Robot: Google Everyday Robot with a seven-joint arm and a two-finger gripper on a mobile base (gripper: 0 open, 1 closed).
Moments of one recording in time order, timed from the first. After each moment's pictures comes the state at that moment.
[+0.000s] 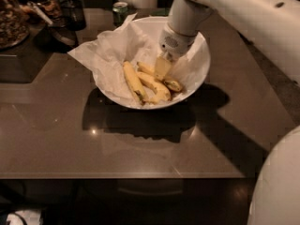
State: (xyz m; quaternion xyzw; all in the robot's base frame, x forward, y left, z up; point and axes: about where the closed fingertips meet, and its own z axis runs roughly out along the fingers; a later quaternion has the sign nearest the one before) arm 0.611 -0.050 0.861 -0.49 0.86 0.09 0.11
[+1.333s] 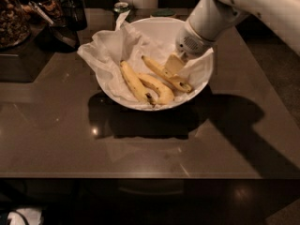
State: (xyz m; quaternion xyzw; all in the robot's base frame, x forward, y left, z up) arm 0.597 -0.071 0.883 -0.48 0.85 0.13 0.20
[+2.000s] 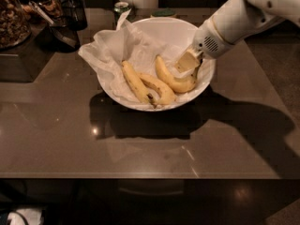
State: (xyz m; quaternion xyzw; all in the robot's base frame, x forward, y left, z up) arm 0.591 -0.098 0.903 -0.46 0.83 0.15 0.27
